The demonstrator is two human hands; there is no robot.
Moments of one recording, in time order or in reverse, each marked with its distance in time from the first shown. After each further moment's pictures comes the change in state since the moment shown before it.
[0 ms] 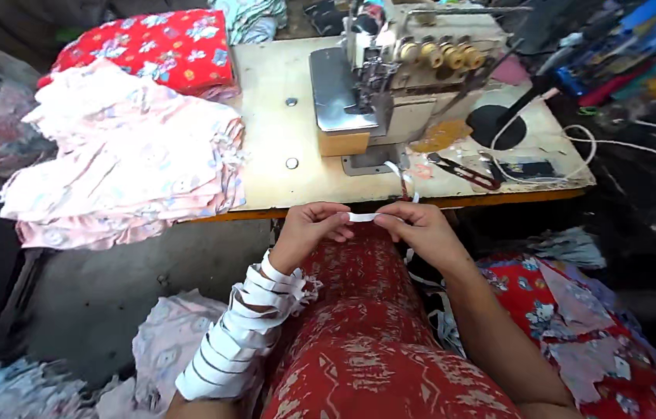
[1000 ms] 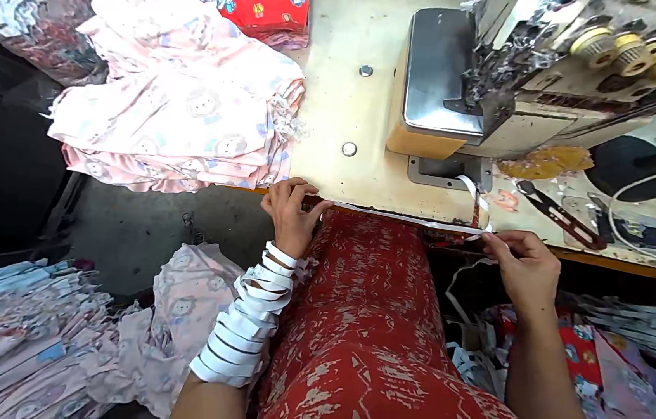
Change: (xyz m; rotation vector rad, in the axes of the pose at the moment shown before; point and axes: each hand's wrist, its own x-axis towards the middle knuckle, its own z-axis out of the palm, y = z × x) left_hand 0.003 -0.089 -0.086 0.987 0.733 0.365; right_hand 0.007 0.091 -0.050 -0.358 0.358 0.109
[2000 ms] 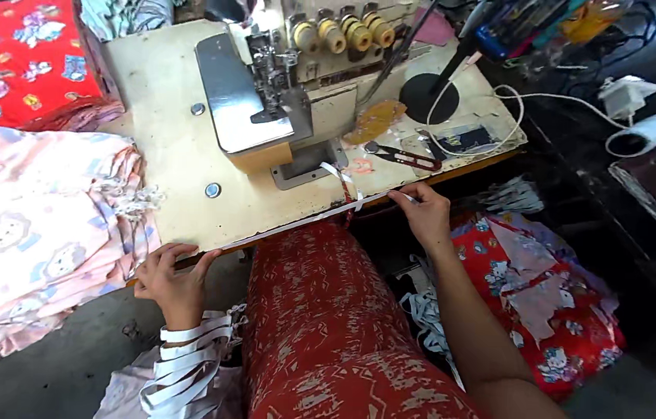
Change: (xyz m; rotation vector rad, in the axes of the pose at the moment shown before) left_hand 0.018 -0.002 -0.009 0.062 -0.143 -0.026; right_hand -0.007 0.024 -0.028 -0.094 0.279 0.158
